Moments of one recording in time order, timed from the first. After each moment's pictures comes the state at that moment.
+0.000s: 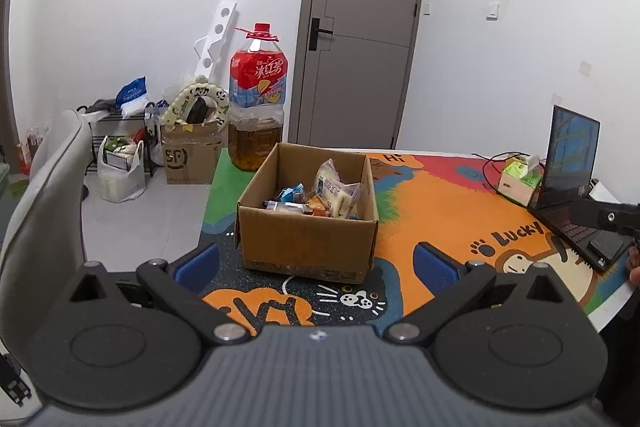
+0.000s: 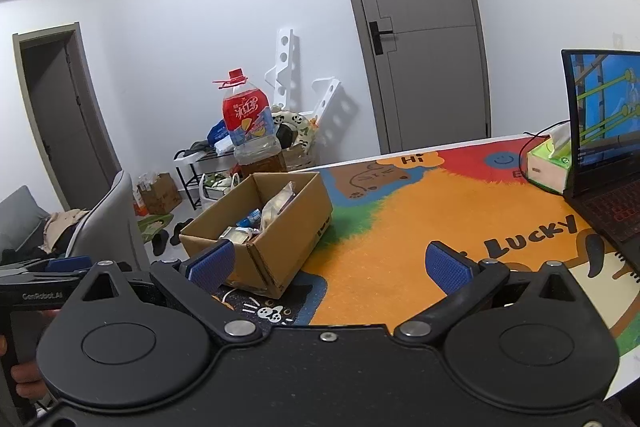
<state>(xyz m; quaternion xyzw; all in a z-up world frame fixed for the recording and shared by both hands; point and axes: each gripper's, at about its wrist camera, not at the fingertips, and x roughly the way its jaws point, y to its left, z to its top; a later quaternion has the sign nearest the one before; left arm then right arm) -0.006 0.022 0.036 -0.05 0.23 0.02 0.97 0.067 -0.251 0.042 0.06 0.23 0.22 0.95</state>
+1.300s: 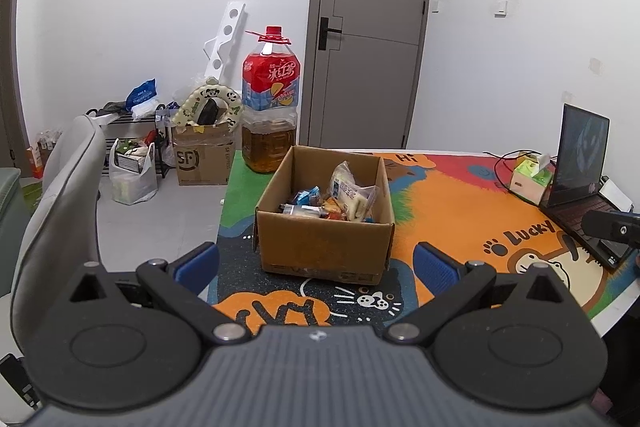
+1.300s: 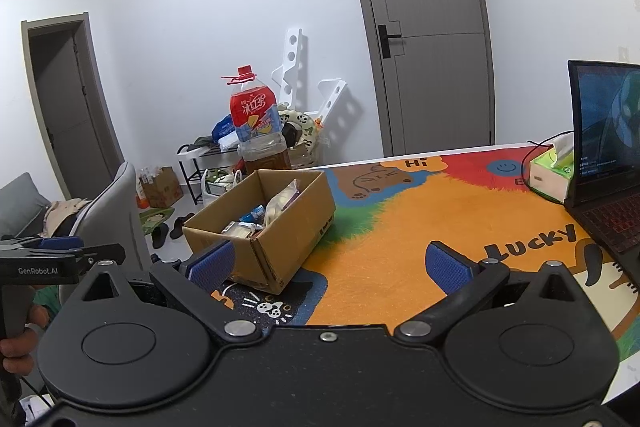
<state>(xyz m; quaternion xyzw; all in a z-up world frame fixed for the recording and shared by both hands) -0.007 0.032 0.041 -0.05 0.24 0.04 0.97 0.061 -0.249 0.043 0.04 0.22 0.22 0.95</state>
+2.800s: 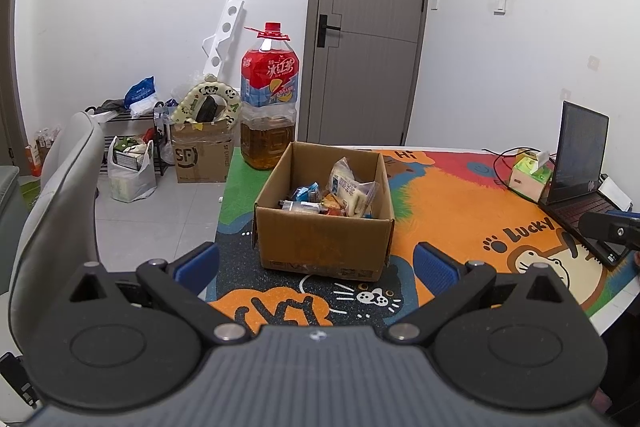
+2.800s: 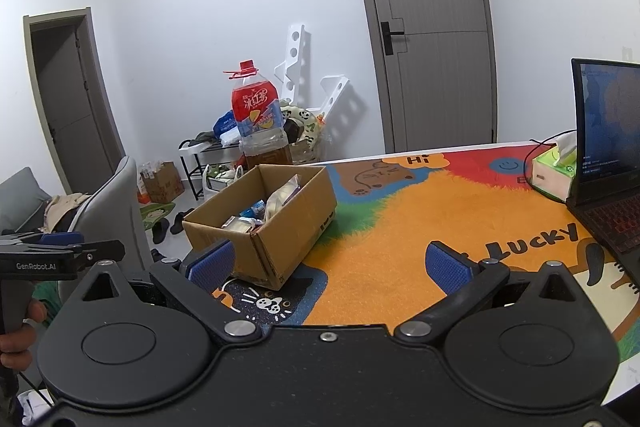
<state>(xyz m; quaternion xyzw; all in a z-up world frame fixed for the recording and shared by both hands) -0.006 0.034 0.038 -0.05 0.24 0.04 0.97 0.062 -0.247 0.043 0.04 0.23 0.22 0.95</state>
